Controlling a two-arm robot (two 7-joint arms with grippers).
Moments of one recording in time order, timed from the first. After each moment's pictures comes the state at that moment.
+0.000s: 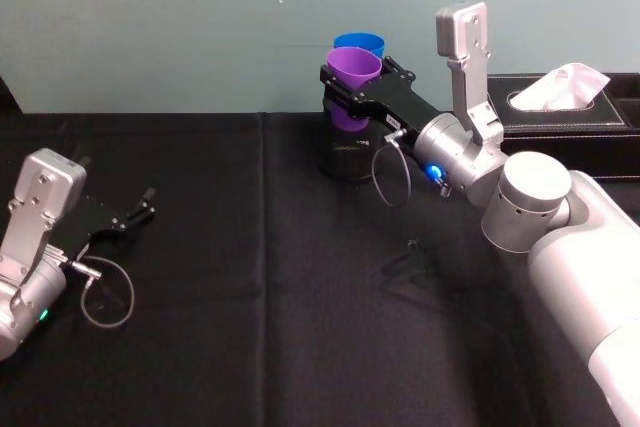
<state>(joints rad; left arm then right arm) -0.20 0.60 0.45 -1.41 -0.25 -0.12 0.03 0.69 0.08 -0.34 -0.84 0.29 -0.16 0.43</state>
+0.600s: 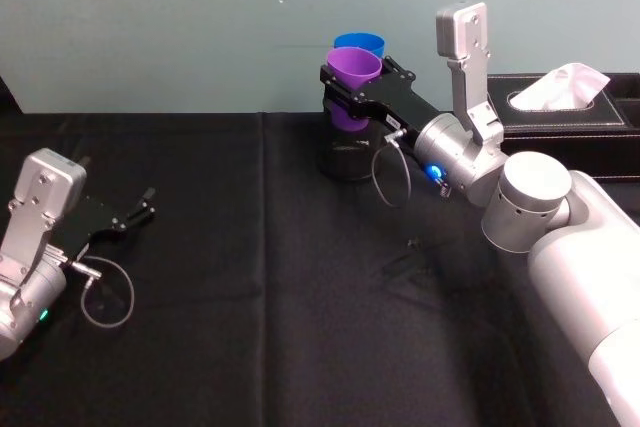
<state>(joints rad) -0.20 0.60 0.45 -1.41 -0.25 -0.12 0.03 0.69 0.08 -0.34 -0.84 0.29 -0.16 0.43</state>
